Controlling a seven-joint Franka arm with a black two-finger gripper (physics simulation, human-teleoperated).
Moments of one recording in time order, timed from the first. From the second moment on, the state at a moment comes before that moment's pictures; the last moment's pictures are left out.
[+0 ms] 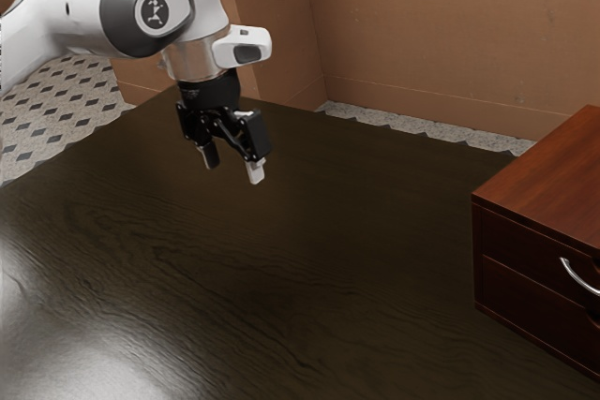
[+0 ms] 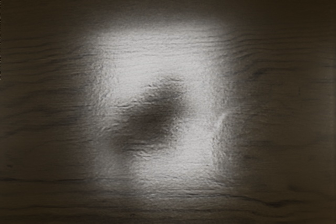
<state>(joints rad) 0.00 0.16 0.10 -1.31 -0.04 1.43 0.11</state>
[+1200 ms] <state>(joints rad) -0.25 0.15 0.00 -1.22 -0.07 1.43 0.26</state>
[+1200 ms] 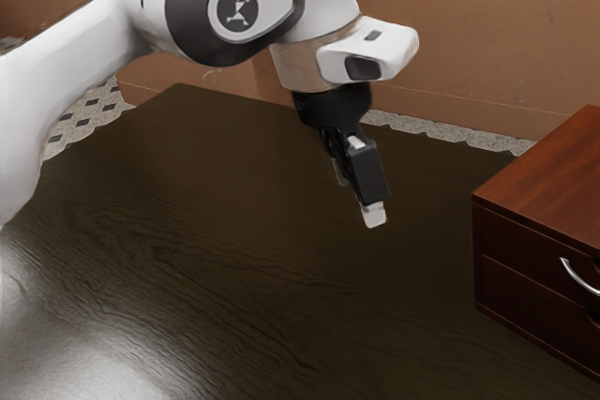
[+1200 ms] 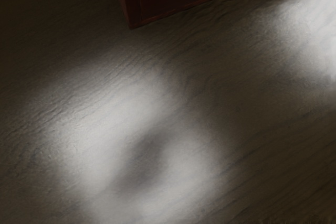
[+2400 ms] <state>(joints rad) -0.41 0.35 -0.12 -1.14 -0.03 1.59 1.26</state>
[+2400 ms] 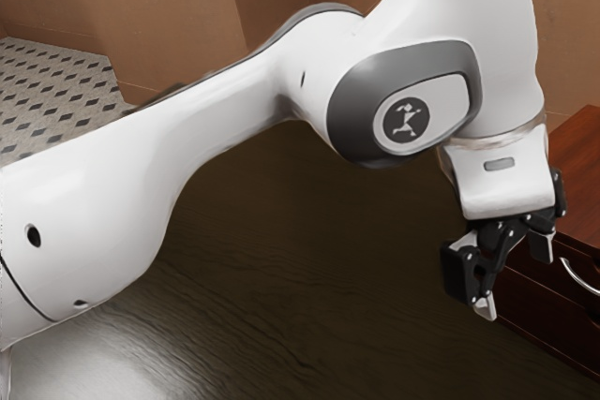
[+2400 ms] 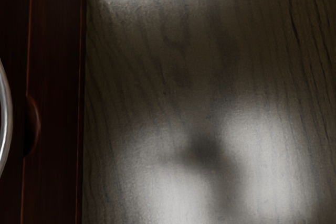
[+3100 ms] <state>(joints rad) -0.43 0.39 -0.19 -1.16 0.03 1.66 1.22</state>
